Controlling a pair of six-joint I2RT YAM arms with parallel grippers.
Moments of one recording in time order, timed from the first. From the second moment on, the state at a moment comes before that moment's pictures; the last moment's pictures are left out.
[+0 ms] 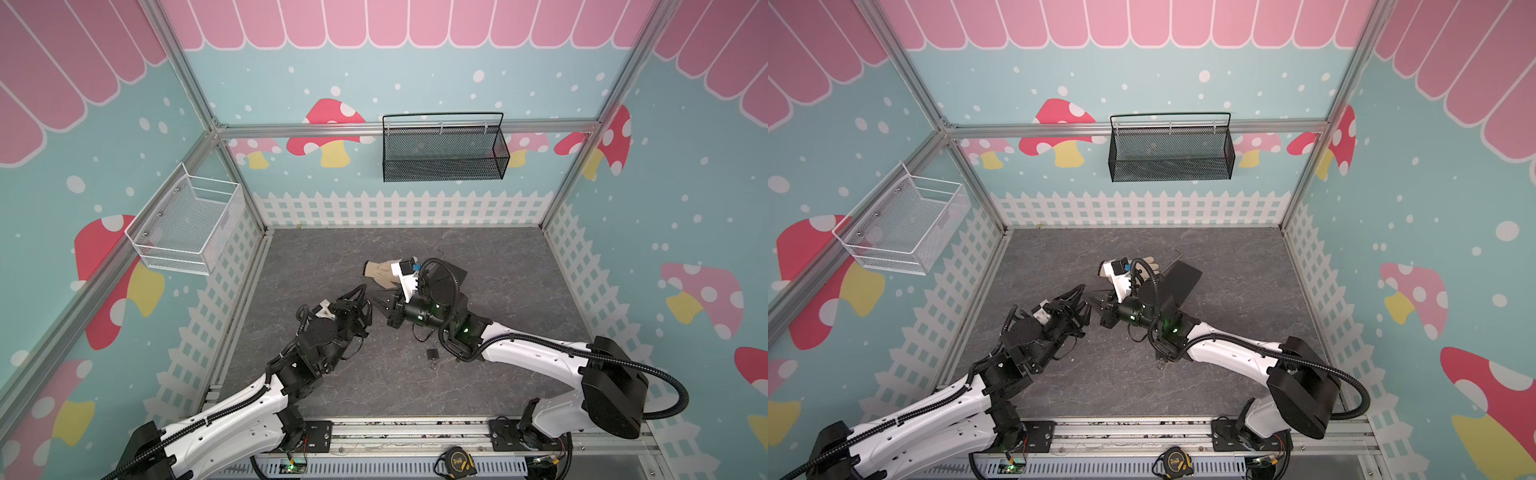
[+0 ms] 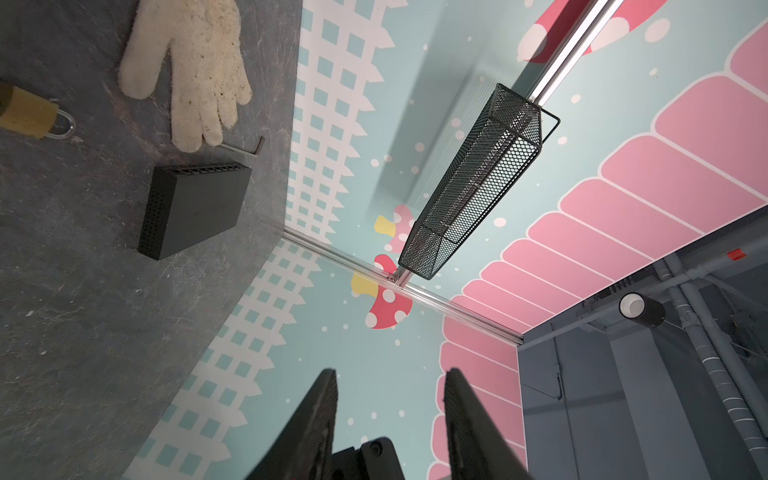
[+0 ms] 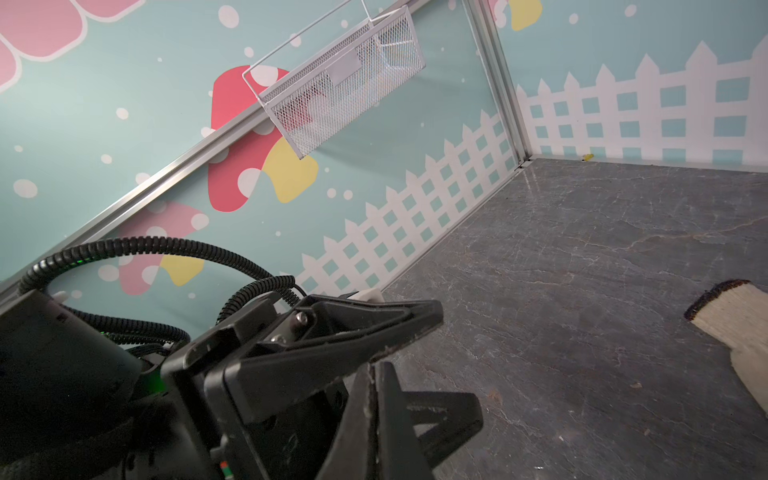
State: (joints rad) left arm -0.81 0.83 0.48 0.29 -0.40 -2.03; right arm 0.93 1.44 0.90 0.51 -0.26 0.52
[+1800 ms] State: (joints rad) left arm -0.65 0.88 0.48 0.33 -0.14 -1.39; right arm 0.74 1.23 0.89 0.16 -0.52 0.60
